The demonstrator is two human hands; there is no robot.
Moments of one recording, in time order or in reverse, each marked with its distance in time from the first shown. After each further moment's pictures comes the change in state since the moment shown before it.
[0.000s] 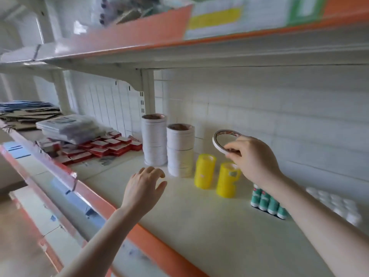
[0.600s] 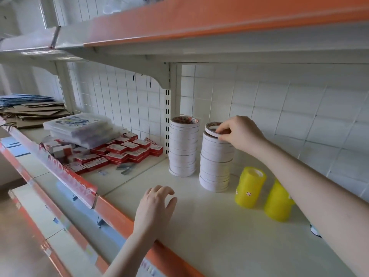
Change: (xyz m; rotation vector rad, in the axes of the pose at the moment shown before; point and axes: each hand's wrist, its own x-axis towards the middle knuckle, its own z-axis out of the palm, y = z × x) left_hand 0.011 -0.096 0.030 -0.188 -0.071 -0.185; right_hand 0.139 -0.071 0.087 -0.027 -0.218 0.061
